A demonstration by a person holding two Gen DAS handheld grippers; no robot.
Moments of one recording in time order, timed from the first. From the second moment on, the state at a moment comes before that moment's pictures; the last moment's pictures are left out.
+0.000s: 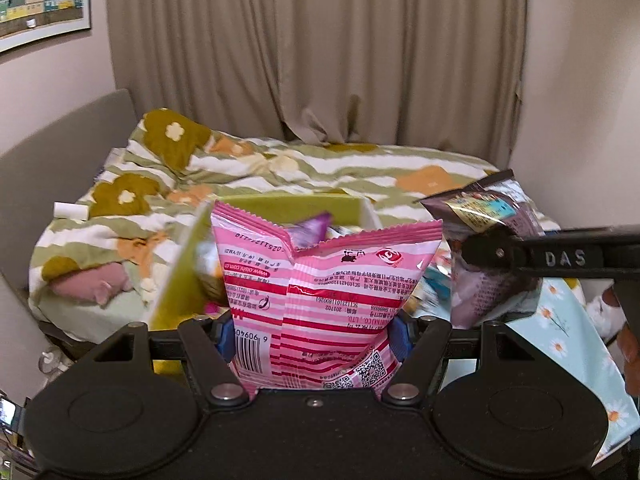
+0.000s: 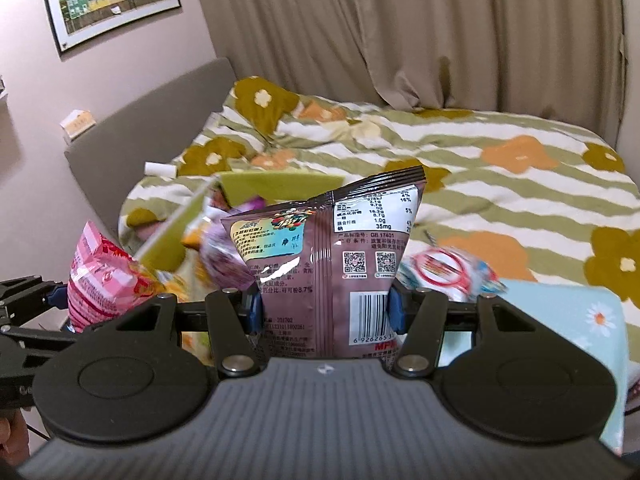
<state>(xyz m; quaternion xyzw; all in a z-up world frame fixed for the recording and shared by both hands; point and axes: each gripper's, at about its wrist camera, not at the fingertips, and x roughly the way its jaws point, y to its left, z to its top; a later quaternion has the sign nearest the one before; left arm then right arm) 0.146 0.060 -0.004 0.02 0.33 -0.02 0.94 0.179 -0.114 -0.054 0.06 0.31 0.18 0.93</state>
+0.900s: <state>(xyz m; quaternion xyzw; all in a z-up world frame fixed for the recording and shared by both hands) 0.282 0.163 -0.028 0.00 0.39 -0.08 0.92 0.297 -0.003 -0.021 0.07 0.30 0.11 0.95</state>
